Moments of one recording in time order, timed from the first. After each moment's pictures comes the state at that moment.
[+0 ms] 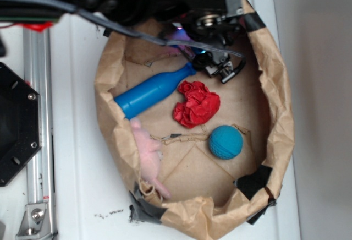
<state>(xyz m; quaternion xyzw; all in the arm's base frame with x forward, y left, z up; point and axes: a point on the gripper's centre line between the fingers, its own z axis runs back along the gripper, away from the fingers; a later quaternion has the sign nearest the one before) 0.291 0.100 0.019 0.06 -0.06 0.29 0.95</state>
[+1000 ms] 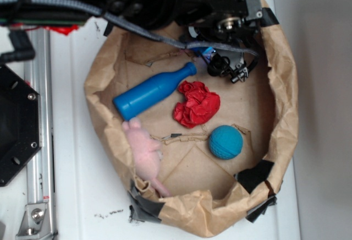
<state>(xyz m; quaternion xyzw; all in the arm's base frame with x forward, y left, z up) 0.300 0.084 0.016 0.05 -0.06 0.24 0.97</state>
